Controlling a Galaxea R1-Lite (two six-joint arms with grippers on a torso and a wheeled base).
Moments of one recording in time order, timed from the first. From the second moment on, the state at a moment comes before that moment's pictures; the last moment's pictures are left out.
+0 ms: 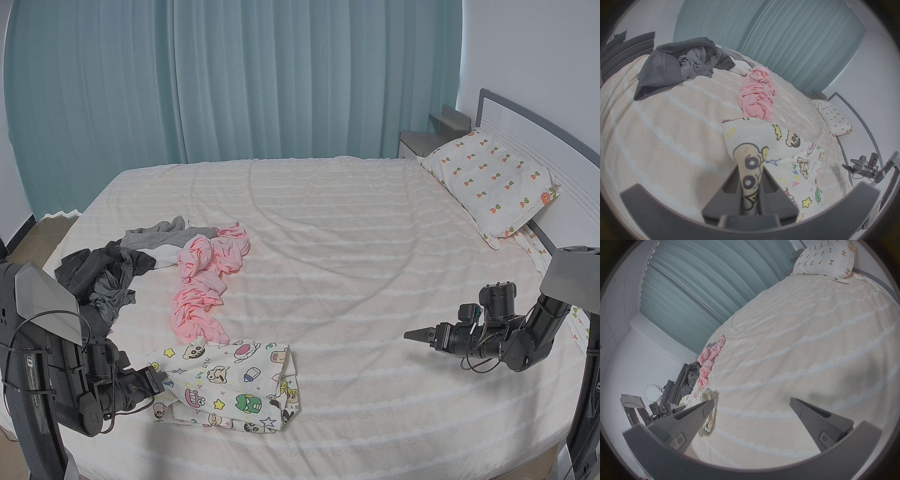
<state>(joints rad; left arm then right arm) 0.04 2.36 -0.15 -1.55 -0.21 -0.46 0.14 2.24 -0.65 -0.93 0.46 0.44</state>
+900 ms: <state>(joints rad) 0.20 2.28 -0.02 -1.55 -0.56 -0.57 0.15 2.22 -0.63 -0.93 0.46 0.44</state>
